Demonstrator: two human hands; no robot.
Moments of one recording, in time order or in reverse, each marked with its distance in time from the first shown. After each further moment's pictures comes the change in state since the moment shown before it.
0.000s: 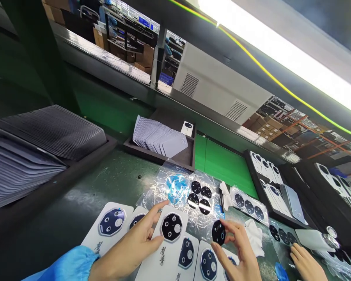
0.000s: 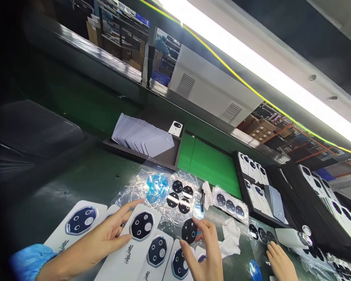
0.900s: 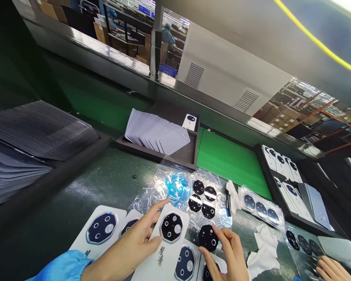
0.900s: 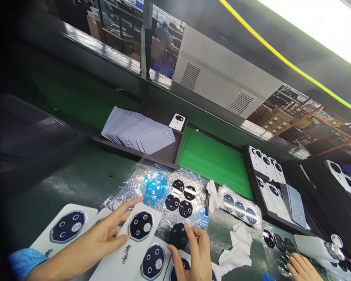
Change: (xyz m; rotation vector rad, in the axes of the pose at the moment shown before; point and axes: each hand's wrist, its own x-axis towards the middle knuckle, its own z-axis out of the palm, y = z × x) left_hand 0.014 0.004 0.004 0.056 0.094 -0.076; right_hand -0.015 0.032 0.038 -0.087 -0.023 -0.155
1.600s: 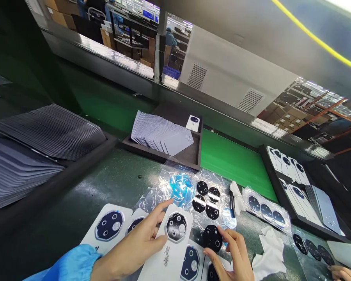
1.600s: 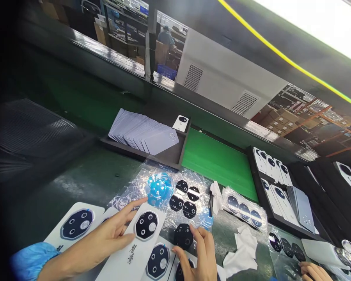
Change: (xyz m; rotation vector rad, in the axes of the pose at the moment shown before) left_hand 0.004 -0.002 -0.001 -0.025 -0.063 -0.030; right_hand 0.004 0.017 -0.008 -0.122 -0.050 -0.156
